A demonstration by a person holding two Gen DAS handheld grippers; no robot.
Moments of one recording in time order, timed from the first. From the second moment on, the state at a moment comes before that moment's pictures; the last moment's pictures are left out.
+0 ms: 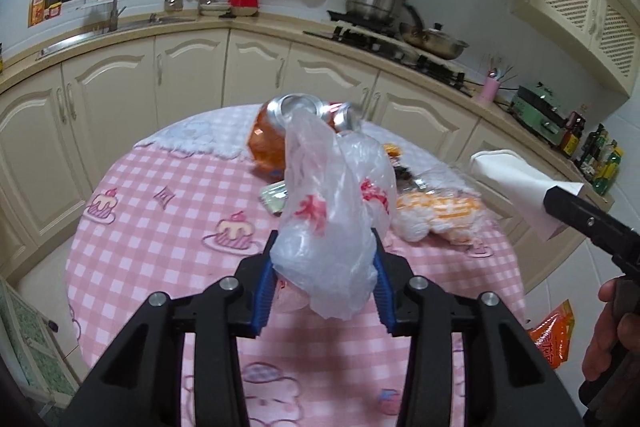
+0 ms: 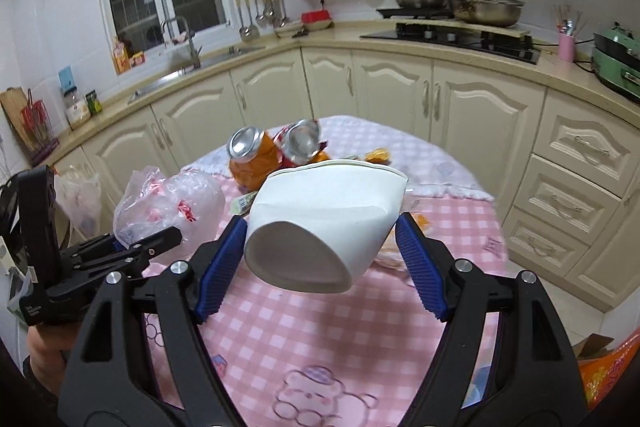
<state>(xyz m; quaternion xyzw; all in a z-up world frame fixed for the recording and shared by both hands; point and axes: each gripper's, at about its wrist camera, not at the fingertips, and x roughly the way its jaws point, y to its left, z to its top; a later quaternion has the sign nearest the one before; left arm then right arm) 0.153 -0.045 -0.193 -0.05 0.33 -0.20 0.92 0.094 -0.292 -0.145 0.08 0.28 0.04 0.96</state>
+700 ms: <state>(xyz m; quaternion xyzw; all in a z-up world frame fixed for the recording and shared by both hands) 0.049 -0.380 -0.291 0.12 0.41 -0.47 0.77 -0.065 -0.569 -0.317 0.32 0.35 -0.21 0.86</state>
